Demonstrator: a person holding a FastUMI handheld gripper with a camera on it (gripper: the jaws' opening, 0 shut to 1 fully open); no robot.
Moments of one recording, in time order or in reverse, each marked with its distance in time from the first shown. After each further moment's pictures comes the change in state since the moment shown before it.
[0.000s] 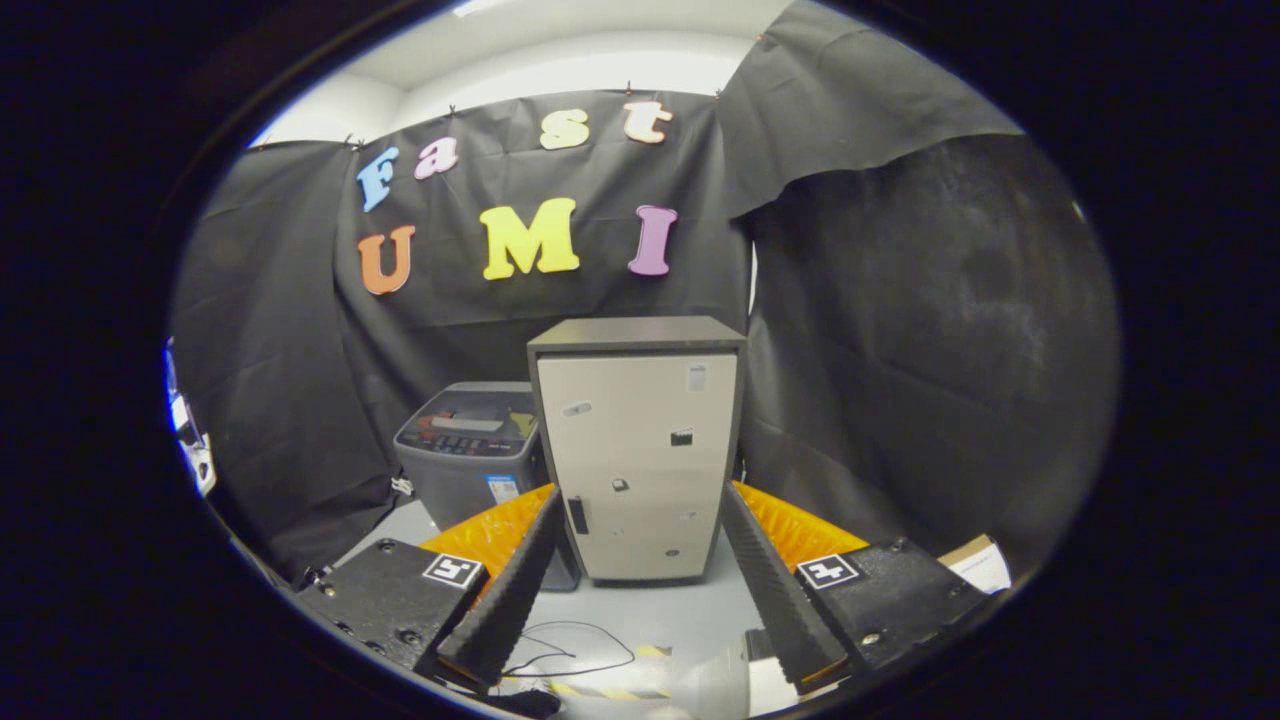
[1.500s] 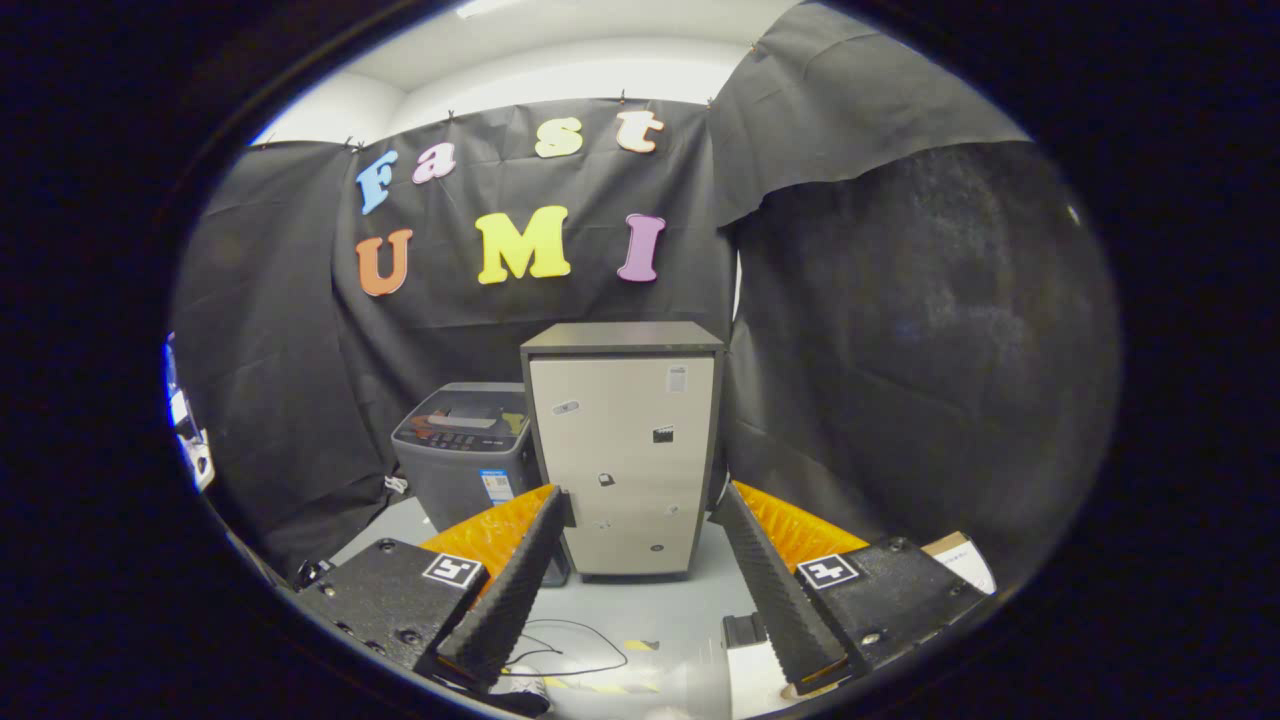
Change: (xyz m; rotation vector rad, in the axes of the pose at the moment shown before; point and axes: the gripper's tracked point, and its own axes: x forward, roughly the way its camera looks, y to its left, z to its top) arm -0.044 -0.015 0.011 -0.014 -0.007 -0.025
